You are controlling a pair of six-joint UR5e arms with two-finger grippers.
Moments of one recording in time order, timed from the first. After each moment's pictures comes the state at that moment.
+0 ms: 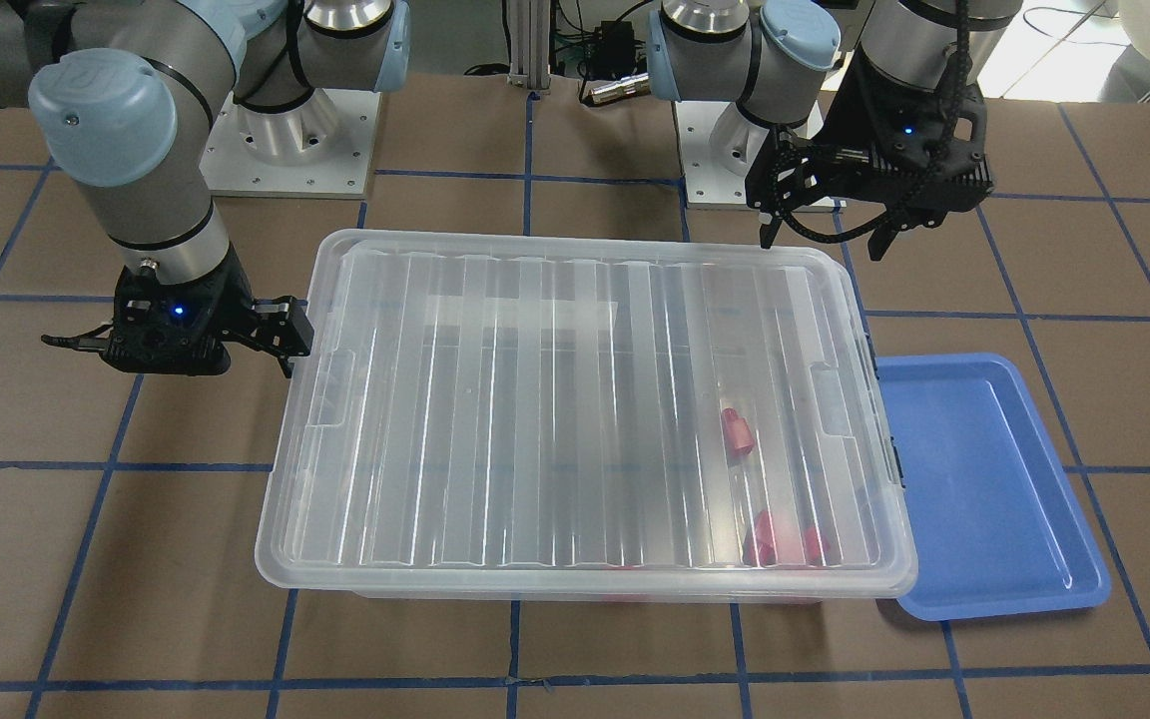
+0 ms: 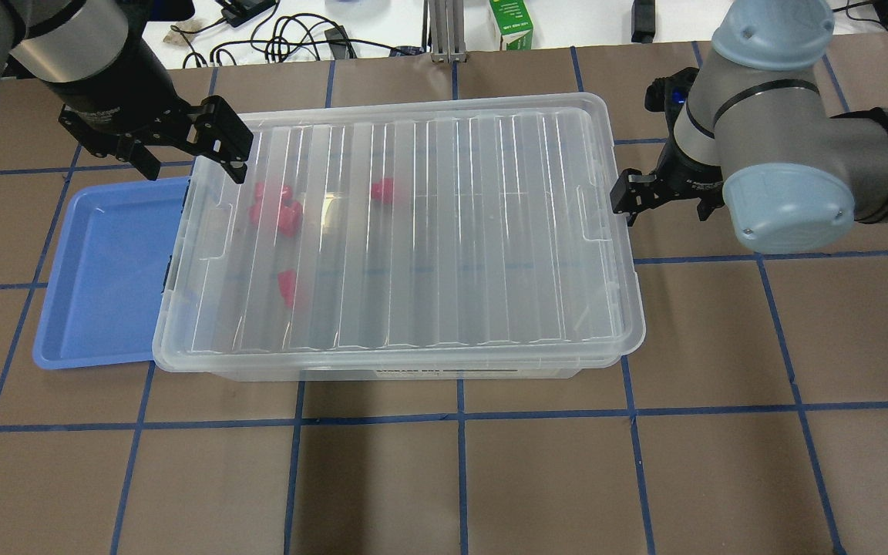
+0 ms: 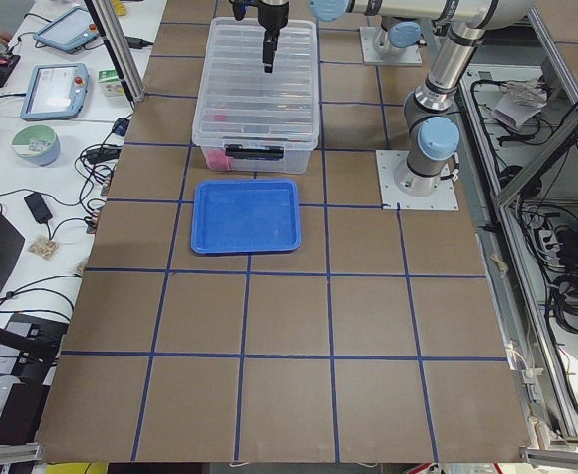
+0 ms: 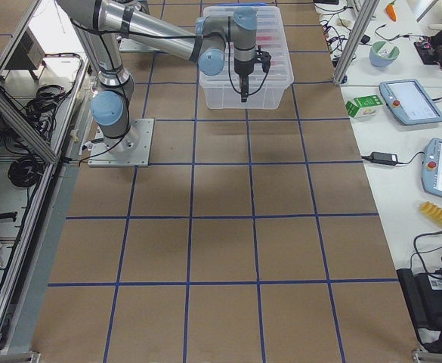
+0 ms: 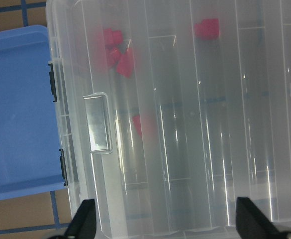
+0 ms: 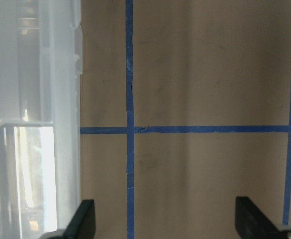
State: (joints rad) left arm -1.55 -1.54 -1.54 -1.57 1.56 0.12; right arm 1.53 -1.48 1.84 -2.01 -1.62 -0.05
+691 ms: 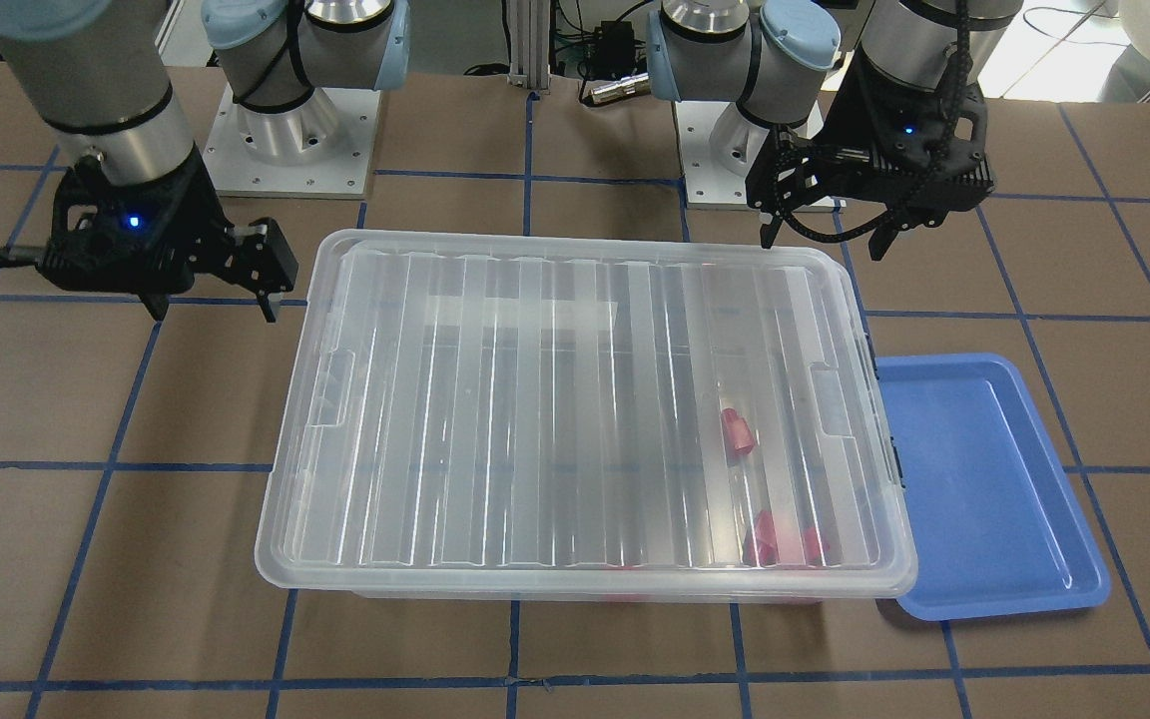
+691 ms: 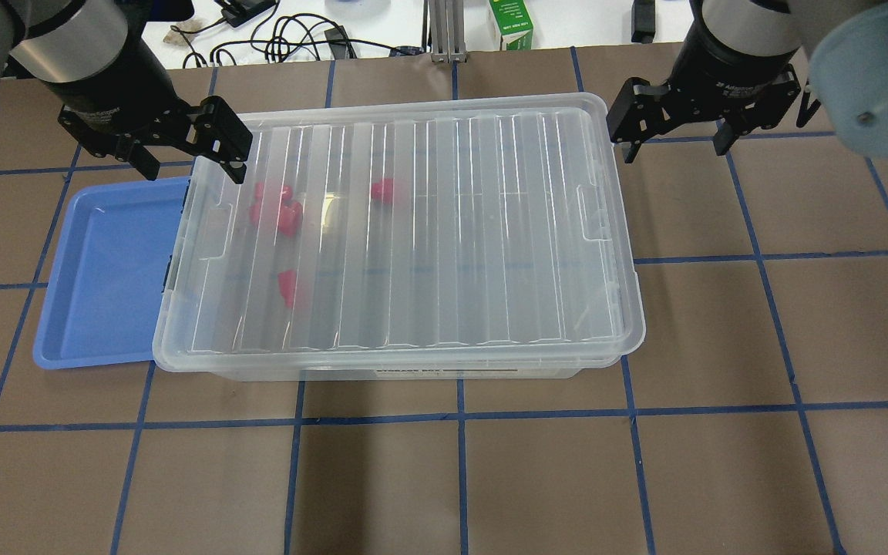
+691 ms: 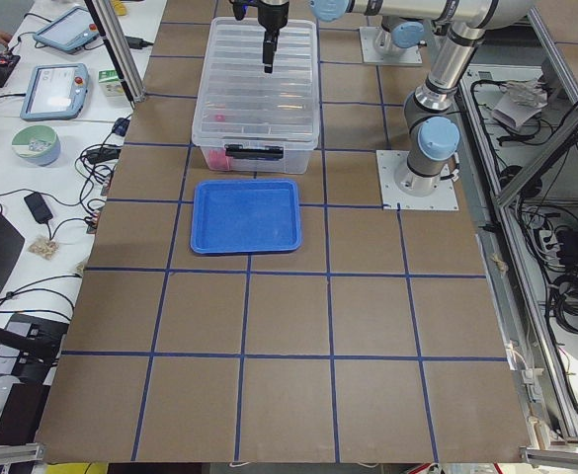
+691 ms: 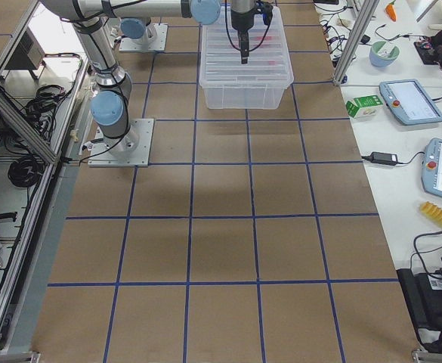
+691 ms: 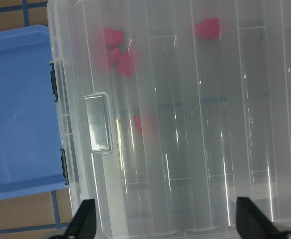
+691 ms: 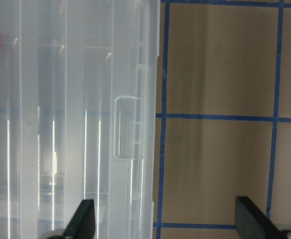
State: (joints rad) left arm -1.55 -1.54 -1.54 -1.57 1.56 0.12; right arm 1.62 -1.59 1.54 -1.62 -1.57 -0.01
